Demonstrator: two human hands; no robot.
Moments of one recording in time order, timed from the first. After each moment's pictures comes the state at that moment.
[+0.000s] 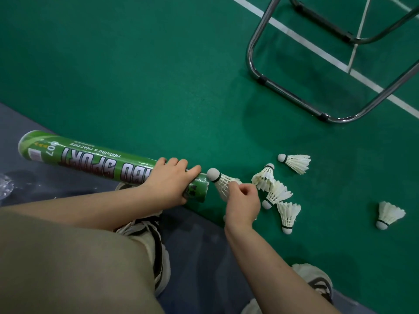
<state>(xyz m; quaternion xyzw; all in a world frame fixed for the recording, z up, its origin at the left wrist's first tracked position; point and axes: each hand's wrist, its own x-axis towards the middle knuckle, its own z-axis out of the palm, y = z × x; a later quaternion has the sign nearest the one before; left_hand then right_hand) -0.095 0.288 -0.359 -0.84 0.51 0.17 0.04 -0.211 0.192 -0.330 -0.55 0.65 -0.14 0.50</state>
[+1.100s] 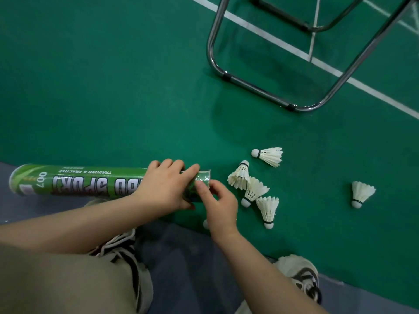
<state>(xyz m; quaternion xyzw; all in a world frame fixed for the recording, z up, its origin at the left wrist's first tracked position) -0.109 0.237 -0.339 -0.83 0.53 0.17 -0.01 -0.230 0.167 -0.343 -0.66 0.44 -0.14 0.59</state>
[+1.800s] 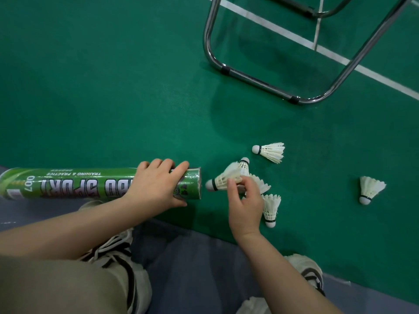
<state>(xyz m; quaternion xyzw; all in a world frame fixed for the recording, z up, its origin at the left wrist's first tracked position) -0.104 0.236 -0.352 -0.84 0.51 0.17 0.01 -0.260 0.126 -0.360 -0.75 0.45 -0.27 0.40</state>
